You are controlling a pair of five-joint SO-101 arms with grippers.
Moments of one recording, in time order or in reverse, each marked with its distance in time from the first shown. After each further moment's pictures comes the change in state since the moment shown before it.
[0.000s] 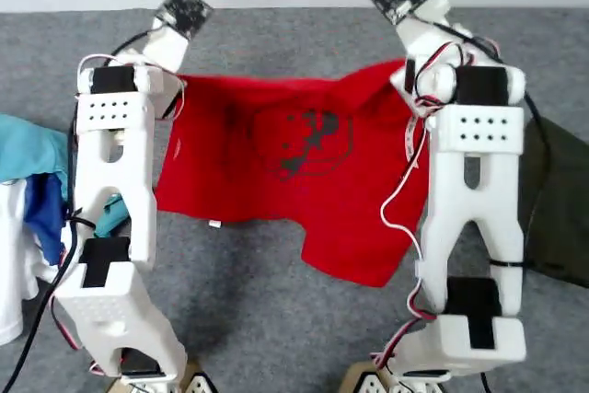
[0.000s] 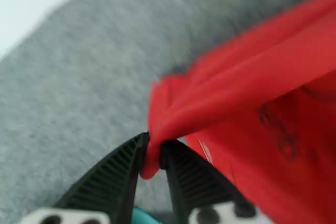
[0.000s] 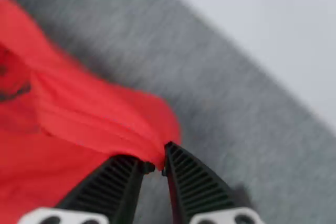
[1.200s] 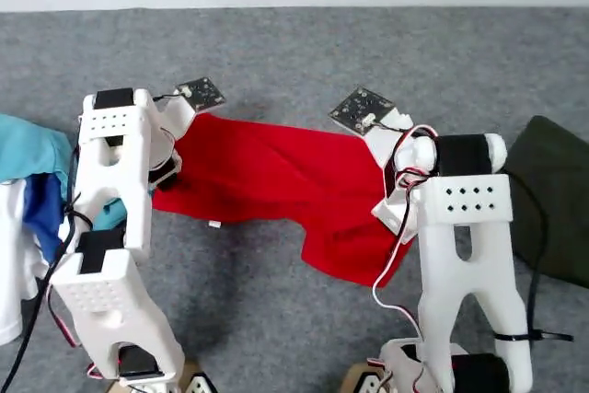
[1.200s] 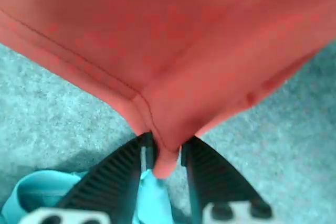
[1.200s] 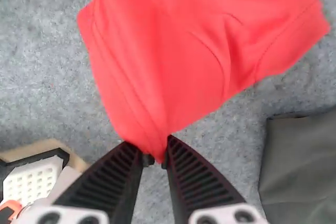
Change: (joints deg) left arm -3.3 4.9 9.5 17.2 -18.7; right arm -5.3 -22.3 31.8 23.4 0.0
